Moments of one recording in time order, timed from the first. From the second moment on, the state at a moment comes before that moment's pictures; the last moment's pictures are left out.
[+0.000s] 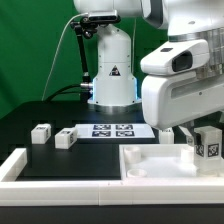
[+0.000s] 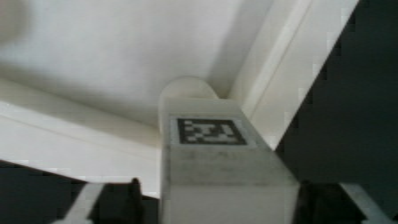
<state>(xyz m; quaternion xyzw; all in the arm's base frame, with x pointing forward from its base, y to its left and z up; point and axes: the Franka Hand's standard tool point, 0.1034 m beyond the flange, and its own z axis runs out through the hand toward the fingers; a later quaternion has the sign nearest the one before) 0.625 0.118 0.084 -0.98 -0.20 -0.01 0.08</state>
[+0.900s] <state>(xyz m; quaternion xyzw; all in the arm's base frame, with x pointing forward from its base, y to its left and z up) 0.624 0.109 0.083 -0.98 0.19 -0.01 0.09</state>
